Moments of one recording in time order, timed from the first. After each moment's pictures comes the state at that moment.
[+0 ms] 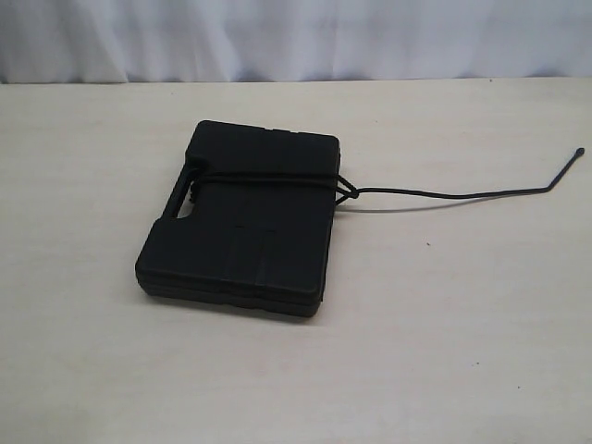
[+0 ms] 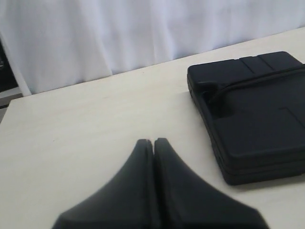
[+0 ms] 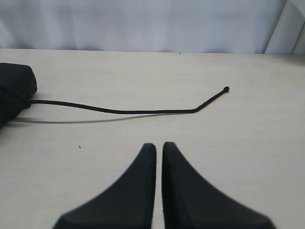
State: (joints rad) left arm -0.05 0.00 0.00 0.04 0.30 0.06; right arm -0.10 0.01 0.00 0.02 0.34 -0.06
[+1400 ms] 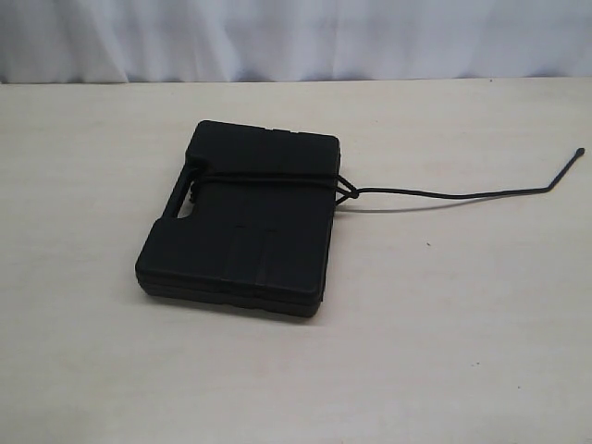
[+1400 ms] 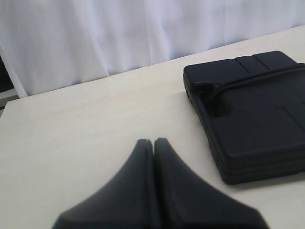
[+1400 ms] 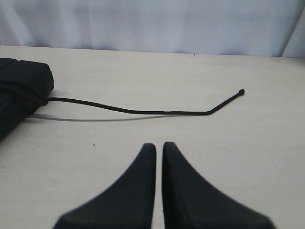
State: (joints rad) left arm -0.06 0.00 0.00 0.04 0.31 0.06; right arm -0.05 0.01 0.00 0.02 0.34 -0.06
